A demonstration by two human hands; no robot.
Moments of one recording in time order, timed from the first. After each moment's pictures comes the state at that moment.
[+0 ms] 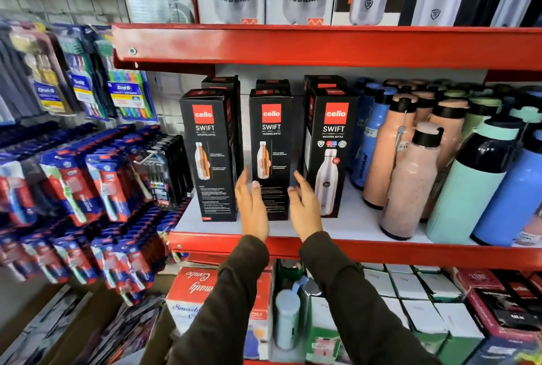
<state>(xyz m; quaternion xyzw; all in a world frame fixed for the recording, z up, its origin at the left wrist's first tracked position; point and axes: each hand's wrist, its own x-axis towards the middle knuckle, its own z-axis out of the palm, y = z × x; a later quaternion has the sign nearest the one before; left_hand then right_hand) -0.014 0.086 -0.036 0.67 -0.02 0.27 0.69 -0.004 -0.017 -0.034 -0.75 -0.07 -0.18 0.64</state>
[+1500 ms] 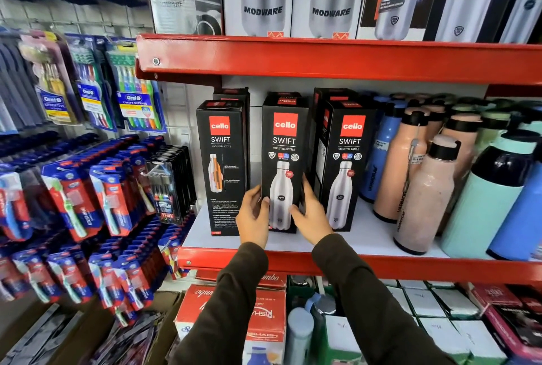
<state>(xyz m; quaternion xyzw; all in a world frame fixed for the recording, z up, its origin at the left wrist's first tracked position) 0.012 0.125 -0.053 0.66 -0.04 0.24 0.71 0.012 -0.009 -0.027 -0.83 -0.12 -0.14 0.52</state>
